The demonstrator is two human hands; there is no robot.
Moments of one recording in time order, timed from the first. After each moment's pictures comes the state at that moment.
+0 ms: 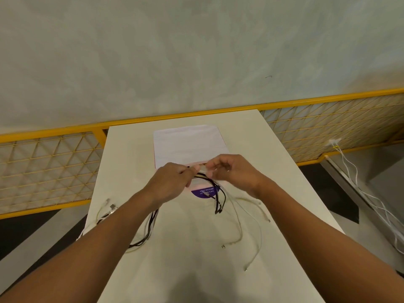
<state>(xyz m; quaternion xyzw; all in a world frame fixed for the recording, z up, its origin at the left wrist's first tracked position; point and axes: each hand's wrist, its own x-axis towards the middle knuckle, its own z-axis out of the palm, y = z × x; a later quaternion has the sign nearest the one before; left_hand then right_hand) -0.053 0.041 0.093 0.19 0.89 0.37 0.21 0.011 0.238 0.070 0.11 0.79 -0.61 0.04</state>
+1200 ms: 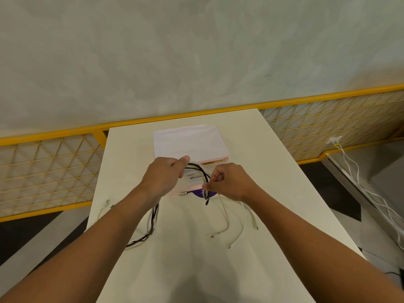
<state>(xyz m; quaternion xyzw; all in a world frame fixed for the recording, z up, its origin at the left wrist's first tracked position) -0.054 0.039 0.108 0.09 0.88 0.43 0.18 0.015 0.221 0.052 0.15 0.90 -0.41 0.04</state>
